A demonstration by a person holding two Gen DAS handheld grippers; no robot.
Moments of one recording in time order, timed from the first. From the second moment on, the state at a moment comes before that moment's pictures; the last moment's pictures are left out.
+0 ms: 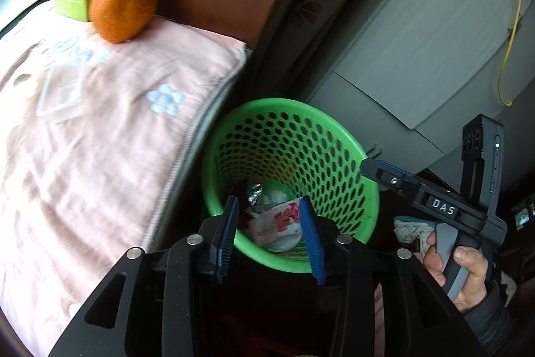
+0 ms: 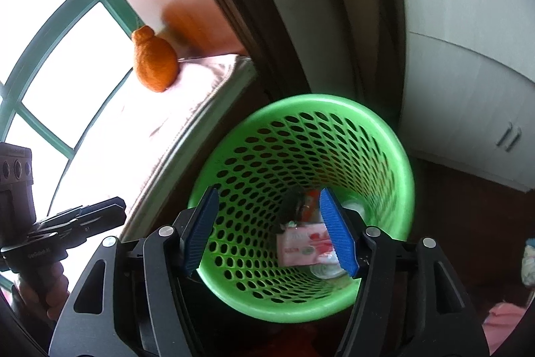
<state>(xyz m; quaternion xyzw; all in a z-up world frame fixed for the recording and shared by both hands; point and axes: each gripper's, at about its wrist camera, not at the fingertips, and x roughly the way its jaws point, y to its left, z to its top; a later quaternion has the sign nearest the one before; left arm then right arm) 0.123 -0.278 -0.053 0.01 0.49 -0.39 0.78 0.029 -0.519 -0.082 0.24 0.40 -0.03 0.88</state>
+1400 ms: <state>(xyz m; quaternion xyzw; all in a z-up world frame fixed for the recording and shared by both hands) 0.302 -0.091 -0.058 0.08 0.46 -0.18 0.87 0.234 -0.338 -0.047 0.15 0.45 0.15 0.87</state>
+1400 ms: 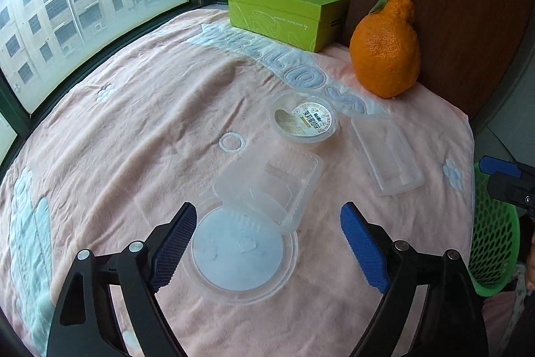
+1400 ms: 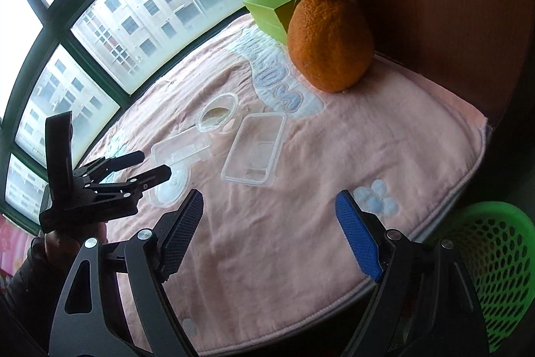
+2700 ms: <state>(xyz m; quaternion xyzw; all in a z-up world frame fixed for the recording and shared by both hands) 0.280 -0.042 -0.054 0.03 0.43 -0.17 0.89 0.333 -0.273 -0.098 0.11 0.54 0.09 0.83</state>
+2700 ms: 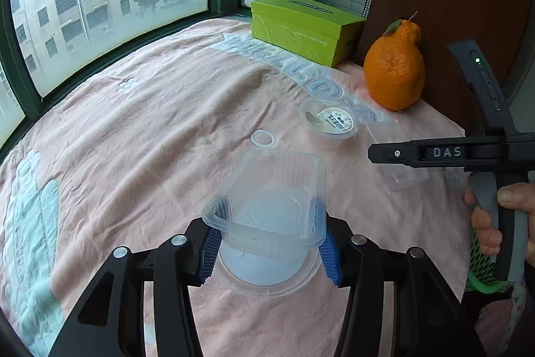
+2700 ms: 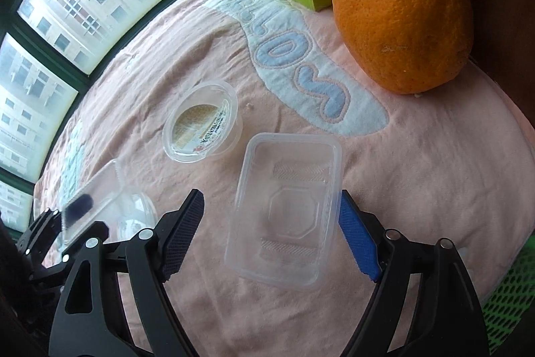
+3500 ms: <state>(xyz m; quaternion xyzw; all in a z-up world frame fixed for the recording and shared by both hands) 0.202 -0.087 -0.014 0.02 0.40 -0.22 0.89 0.222 -0.327 -0.056 0.13 0.48 0.12 0.86</state>
